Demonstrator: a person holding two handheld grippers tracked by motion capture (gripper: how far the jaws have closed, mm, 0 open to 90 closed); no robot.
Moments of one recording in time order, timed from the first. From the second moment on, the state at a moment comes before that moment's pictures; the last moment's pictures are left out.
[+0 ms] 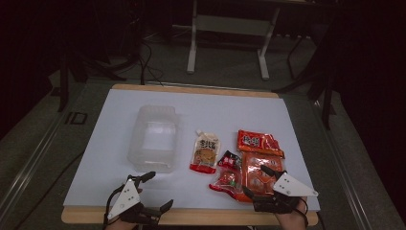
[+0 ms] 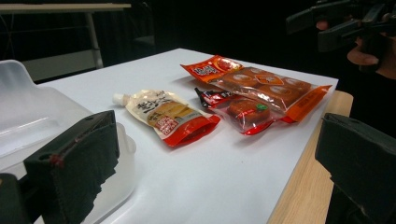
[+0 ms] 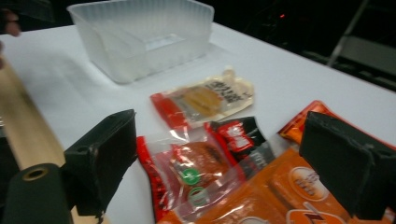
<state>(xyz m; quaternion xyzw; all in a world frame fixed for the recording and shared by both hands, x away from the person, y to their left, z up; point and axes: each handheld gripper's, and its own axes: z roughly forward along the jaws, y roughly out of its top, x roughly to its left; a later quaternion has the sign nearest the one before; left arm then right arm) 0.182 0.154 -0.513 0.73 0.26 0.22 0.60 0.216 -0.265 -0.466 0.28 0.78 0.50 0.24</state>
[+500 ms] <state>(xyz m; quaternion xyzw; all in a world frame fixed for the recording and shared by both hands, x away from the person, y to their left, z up) 0.181 0.153 -0.512 0.73 0.26 0.22 0.59 0.215 -0.256 -0.469 0.26 0.80 0.48 0.24</state>
